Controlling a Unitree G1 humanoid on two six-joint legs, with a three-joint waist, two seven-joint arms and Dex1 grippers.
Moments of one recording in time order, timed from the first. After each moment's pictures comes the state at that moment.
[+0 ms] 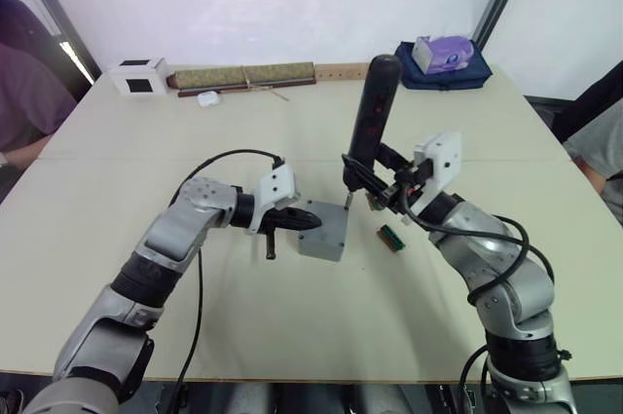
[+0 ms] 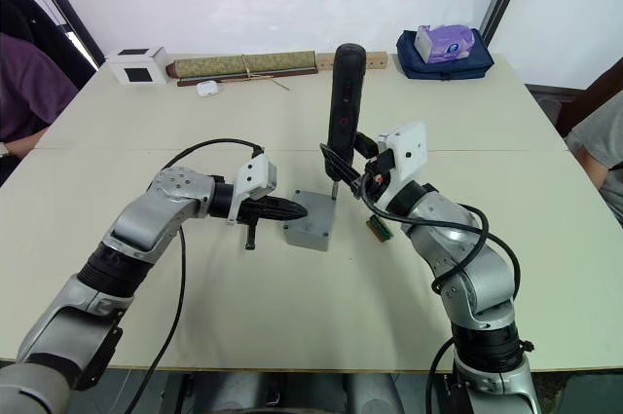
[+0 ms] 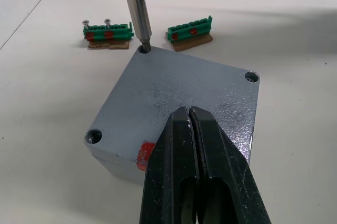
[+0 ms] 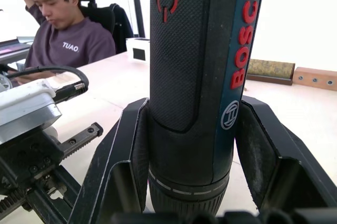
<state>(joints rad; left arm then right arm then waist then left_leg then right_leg) -0.64 0.53 -0.32 0.03 -0.25 0.45 -1.14 -0.32 -0.35 0.00 -0.50 0.46 0.54 0.40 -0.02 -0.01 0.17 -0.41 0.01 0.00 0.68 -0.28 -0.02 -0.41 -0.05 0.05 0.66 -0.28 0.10</state>
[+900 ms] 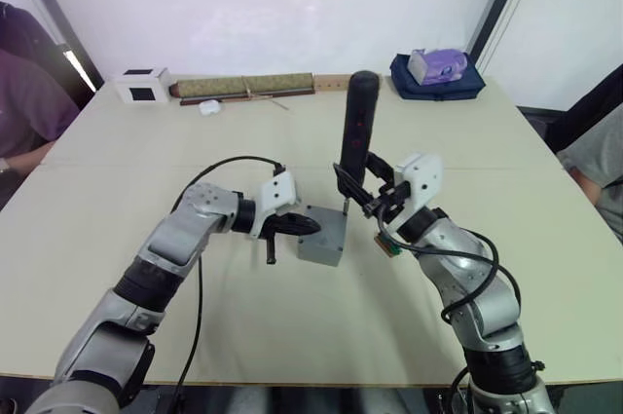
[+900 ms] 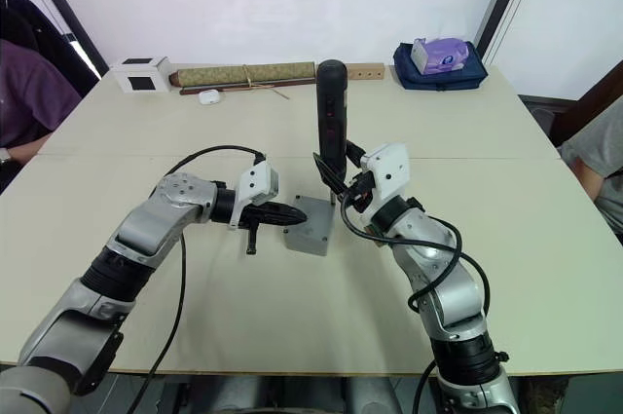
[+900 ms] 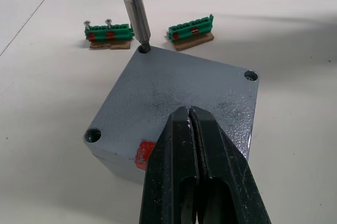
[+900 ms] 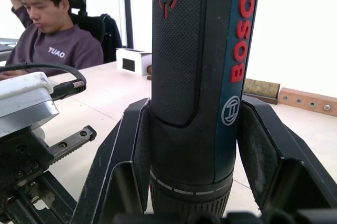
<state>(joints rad) -0.61 0.53 -0.34 0.04 -0.23 0.43 -1.13 -0.23 -0.26 0.12 -0.41 0.28 0.33 0.37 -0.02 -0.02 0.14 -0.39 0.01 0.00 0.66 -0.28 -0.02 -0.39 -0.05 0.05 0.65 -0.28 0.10</state>
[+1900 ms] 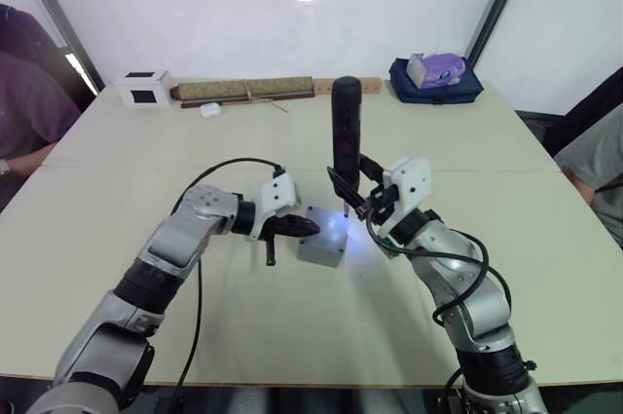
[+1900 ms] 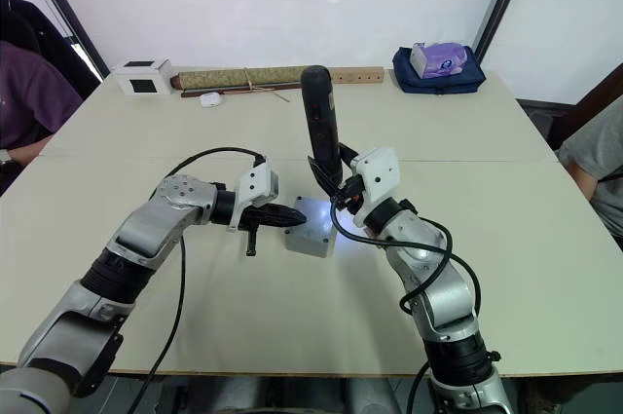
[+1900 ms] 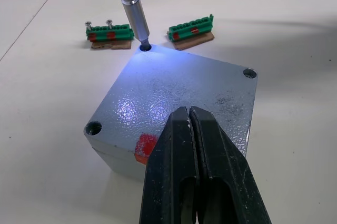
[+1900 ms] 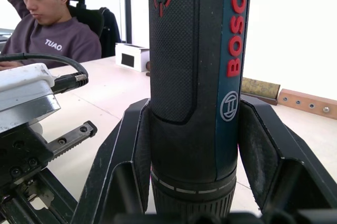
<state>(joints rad) -0.61 0.53 -0.34 0.04 -0.22 0.43 -1.13 -0.23 -0.24 0.13 -0.40 0.24 0.33 0.36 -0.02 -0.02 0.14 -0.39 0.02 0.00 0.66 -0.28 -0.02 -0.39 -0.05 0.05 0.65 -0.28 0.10</state>
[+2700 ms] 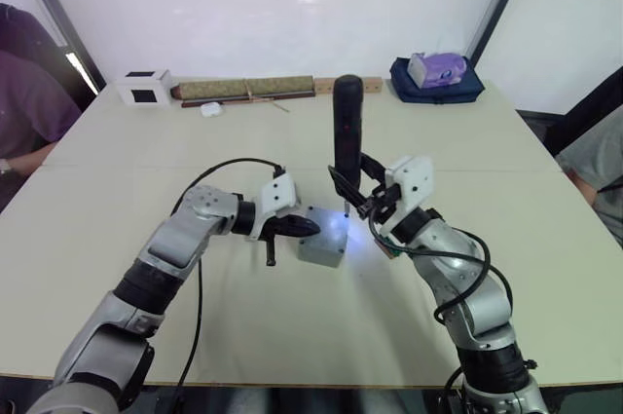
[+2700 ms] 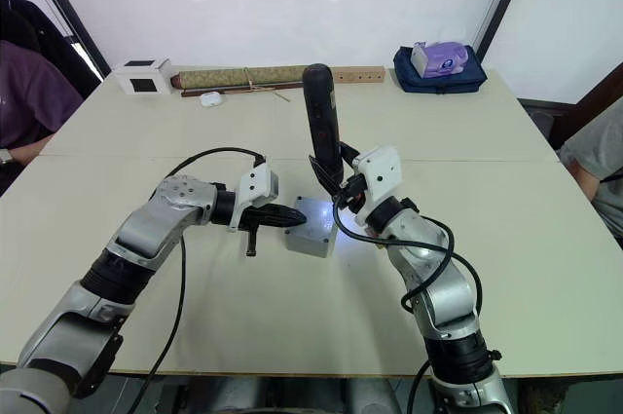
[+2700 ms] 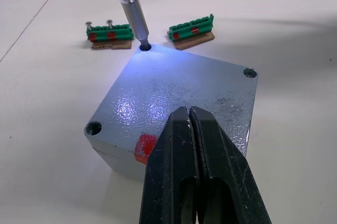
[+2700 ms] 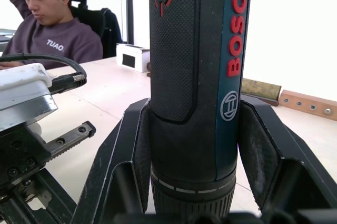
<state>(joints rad) -0.60 0.53 -0.34 0.03 -0.21 0.43 -1.13 -0.28 -0.24 0.08 -0.39 0.28 0.36 0.37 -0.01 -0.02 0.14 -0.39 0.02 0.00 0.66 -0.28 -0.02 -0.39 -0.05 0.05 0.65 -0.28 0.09</state>
